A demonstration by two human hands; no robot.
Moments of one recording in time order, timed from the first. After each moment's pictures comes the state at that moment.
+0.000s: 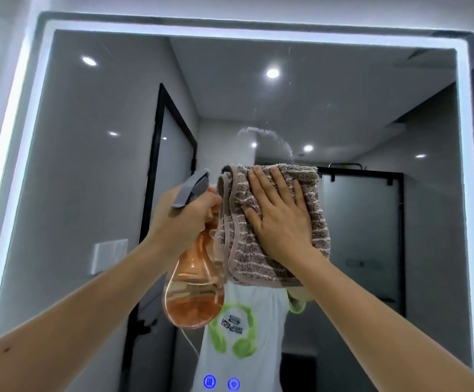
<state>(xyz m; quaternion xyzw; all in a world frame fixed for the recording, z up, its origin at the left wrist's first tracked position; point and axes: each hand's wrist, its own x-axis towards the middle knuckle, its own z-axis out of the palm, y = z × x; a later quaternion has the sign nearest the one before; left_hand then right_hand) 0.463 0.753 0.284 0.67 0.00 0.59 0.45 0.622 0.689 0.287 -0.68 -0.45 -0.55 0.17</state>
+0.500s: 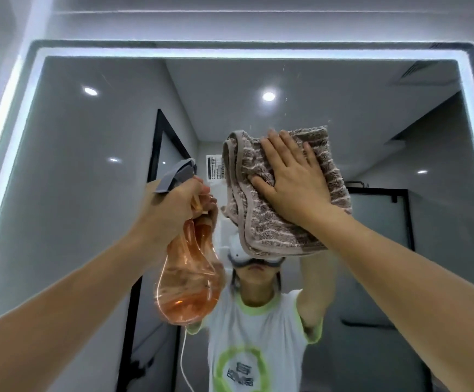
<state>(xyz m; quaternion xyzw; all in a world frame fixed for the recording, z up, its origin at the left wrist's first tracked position) 0.474 0.773 0.328 0.62 -0.04 0.60 0.50 0.636 0.679 0.376 -0.66 -0.45 -0.58 0.17</state>
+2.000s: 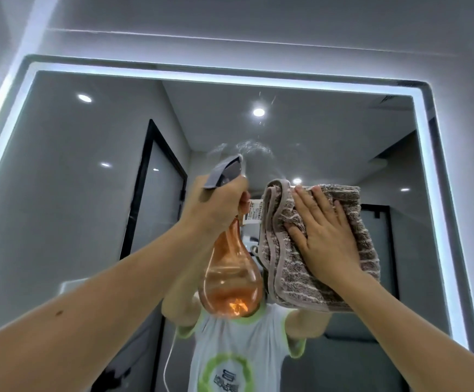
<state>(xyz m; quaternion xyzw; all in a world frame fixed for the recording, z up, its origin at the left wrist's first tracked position) 0.512 0.690 0.349 0.67 -0.03 0.58 0.47 0.695 0.611 0.320 -0.69 -0.43 -0.56 0.19</state>
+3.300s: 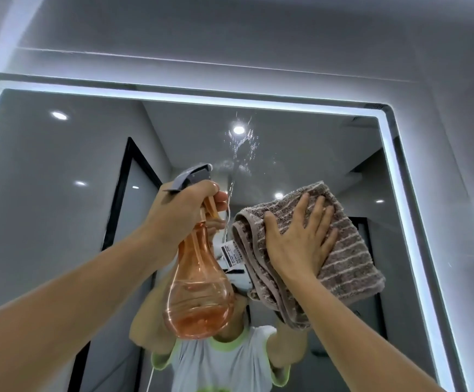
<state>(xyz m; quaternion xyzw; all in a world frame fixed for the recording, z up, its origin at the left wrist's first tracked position) 0.503 0.703 0.364 0.67 -0.07 0.55 0.49 0.668 0.634 0.337 -0.72 -0.27 -0.45 0.46</state>
